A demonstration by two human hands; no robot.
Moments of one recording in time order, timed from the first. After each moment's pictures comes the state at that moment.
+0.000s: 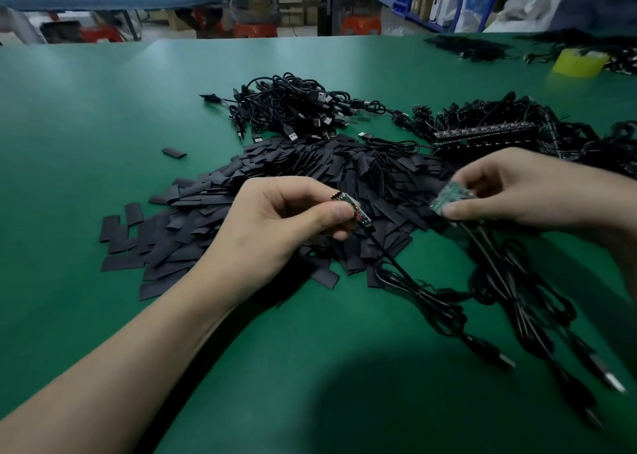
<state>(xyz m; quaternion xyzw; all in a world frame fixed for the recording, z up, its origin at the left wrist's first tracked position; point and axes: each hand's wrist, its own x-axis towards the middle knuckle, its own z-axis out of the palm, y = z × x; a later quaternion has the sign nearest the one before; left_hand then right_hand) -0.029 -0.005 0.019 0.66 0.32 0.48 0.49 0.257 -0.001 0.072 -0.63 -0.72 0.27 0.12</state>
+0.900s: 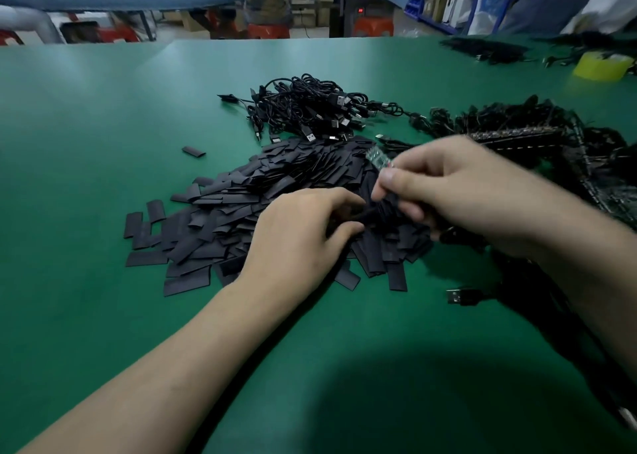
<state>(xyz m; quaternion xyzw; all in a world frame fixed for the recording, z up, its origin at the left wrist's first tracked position) -0.022 0.003 0.005 0.80 0.49 0.33 0.06 0.175 0.000 0.066 -0.53 -0.72 0.36 0.28</state>
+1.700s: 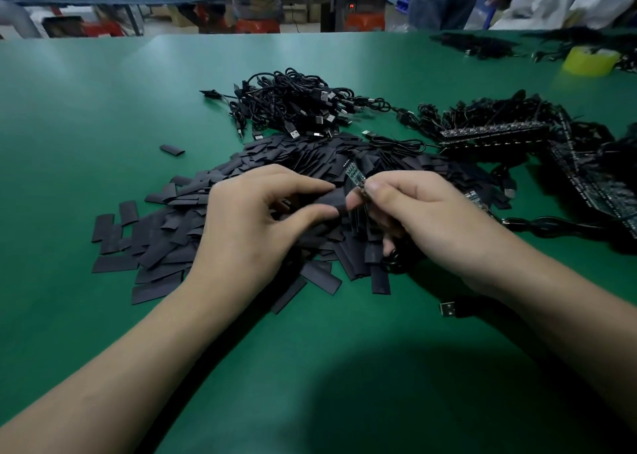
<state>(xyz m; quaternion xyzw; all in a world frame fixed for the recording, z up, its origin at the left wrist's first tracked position) -0.040 0.006 0.011 0.77 0.43 0.46 0.11 0.172 -0.004 0.028 -0.50 -0.68 0.39 0.36</state>
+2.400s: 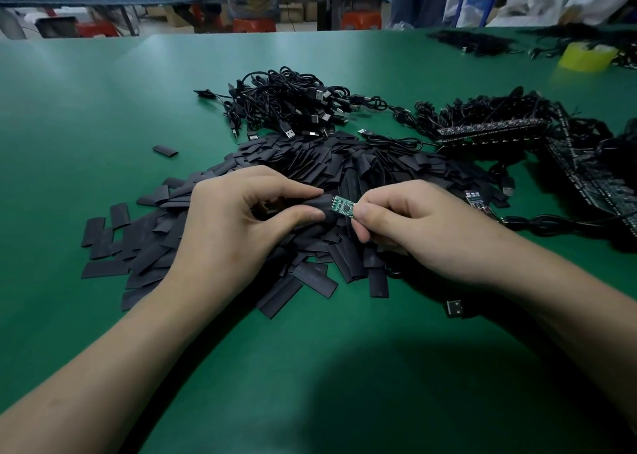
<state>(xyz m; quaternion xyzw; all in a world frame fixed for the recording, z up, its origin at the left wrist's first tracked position) -0.048 0.009 0.012 0.78 0.42 0.45 0.13 0.176 -0.009 0.038 -0.51 -0.76 0.33 0.23</state>
